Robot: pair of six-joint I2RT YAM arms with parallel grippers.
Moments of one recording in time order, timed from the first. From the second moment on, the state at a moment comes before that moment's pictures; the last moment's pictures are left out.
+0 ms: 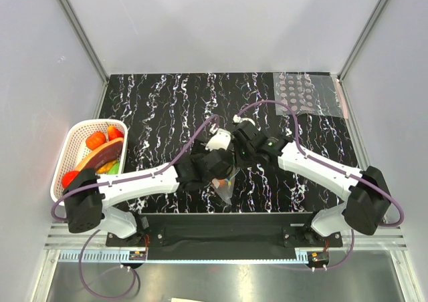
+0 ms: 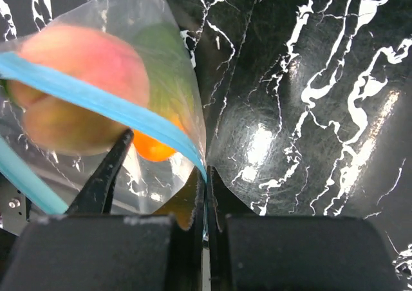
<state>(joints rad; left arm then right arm) -1.14 1.41 0.99 -0.44 -0.71 -0.45 0.85 1.43 1.13 -0.67 0.10 0.60</state>
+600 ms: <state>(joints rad) -1.12 1.05 1.01 -0.58 -0.52 -0.47 0.85 1.45 1.17 -0.67 0.10 0.58</state>
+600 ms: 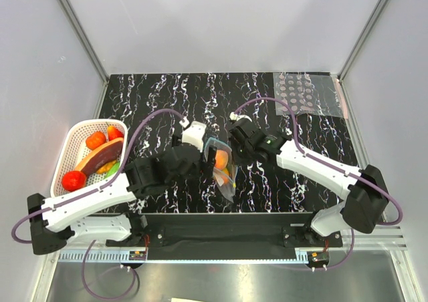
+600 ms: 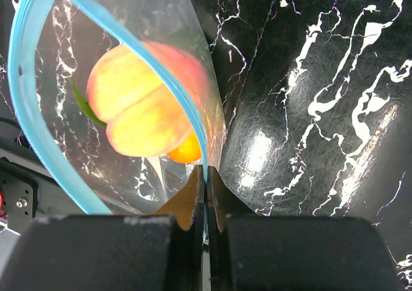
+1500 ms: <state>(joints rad) -0.86 1.26 0.89 -0.30 -0.11 -0.57 0.85 1.46 1.19 -0.65 0.06 0.55</state>
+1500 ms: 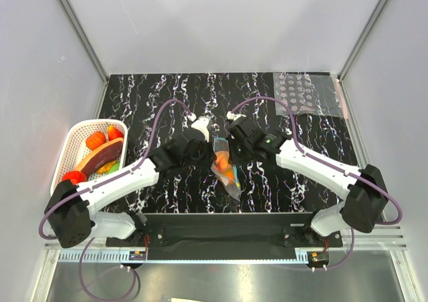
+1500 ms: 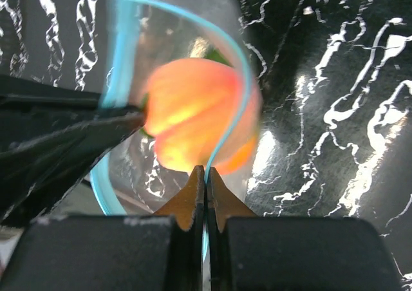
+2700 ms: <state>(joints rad) -0.79 1.29 0.93 -0.24 -0.03 -0.57 0.92 1.48 1.21 -0.59 -0.06 0.56</state>
